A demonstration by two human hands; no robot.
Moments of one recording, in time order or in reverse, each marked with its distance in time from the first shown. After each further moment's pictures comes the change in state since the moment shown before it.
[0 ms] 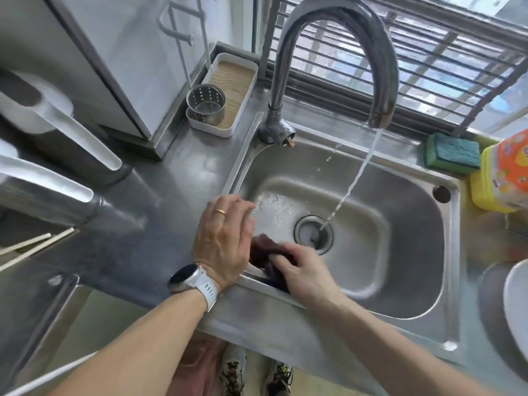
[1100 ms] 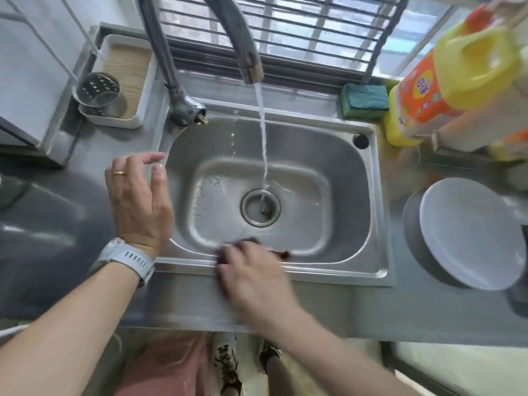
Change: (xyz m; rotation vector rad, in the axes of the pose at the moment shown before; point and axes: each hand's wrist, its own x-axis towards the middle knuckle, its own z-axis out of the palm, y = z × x) left_hand 0.042 0.026 -0.003 -0.093 0.204 -0.062; right_hand -0.050 0.055 0.024 -0.810 0.243 -0.358
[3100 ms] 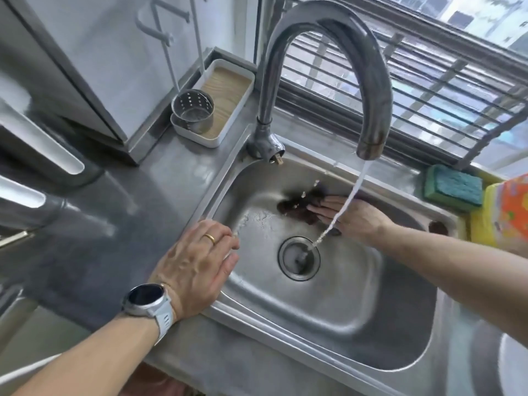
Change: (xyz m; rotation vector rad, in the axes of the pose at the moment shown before) left_hand -0.034 -0.031 -0.008 0.233 -0.519 0.257; right_hand 0.220 0.219 -0.036 -0.705 -0.470 -0.561
